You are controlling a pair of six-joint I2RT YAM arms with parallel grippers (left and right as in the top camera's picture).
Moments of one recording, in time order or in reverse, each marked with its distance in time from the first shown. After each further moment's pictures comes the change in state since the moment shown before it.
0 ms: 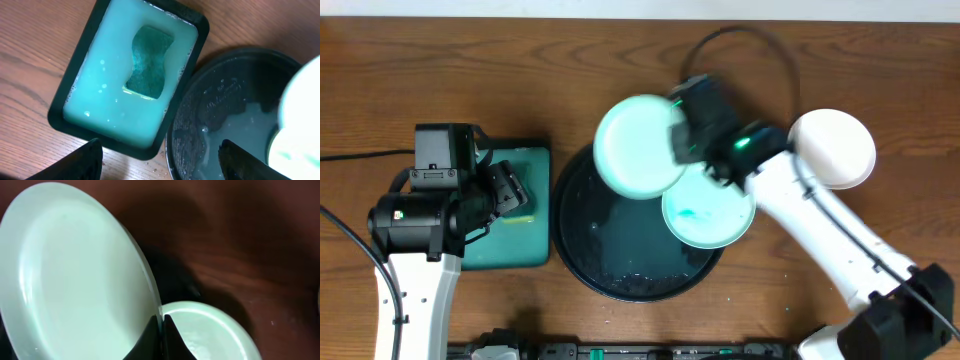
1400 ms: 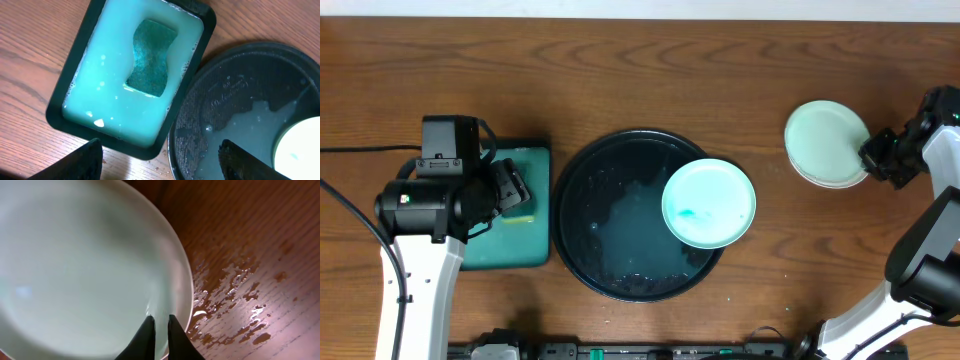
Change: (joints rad) left arm 0.000 0.053 0.000 0.000 0.000 0.000; right arm -0.974 0.299 0.000 -0.082 -0.263 0.045
